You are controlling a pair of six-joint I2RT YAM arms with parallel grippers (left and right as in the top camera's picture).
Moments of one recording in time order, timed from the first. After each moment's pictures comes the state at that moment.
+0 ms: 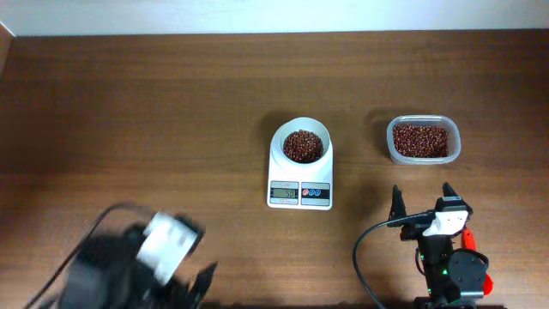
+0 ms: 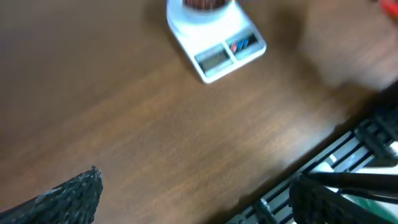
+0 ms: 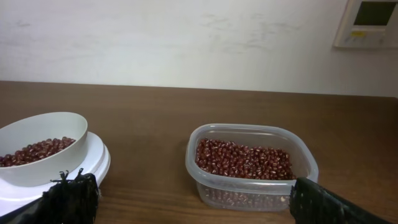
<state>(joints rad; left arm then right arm) -0.33 0.66 1.25 -1.46 0.16 0.20 0.00 0.01 0.01 -0.07 -0.05 -0.01</state>
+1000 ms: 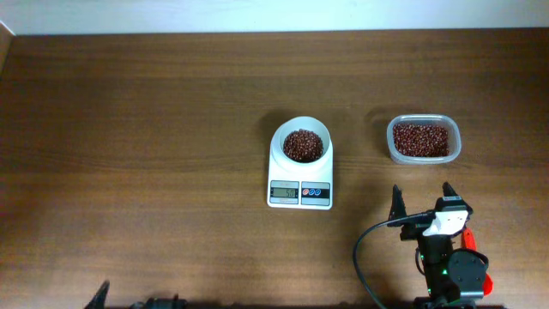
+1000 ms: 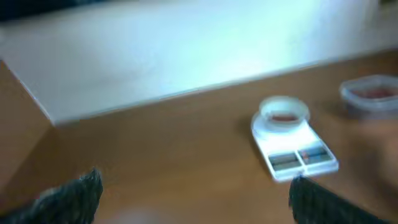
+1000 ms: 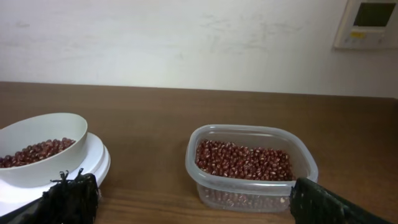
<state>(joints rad) -0.05 0.01 1.15 -1.30 0.09 0.17 0.00 0.01 0.01 -0.07 -0.05 -0.01</state>
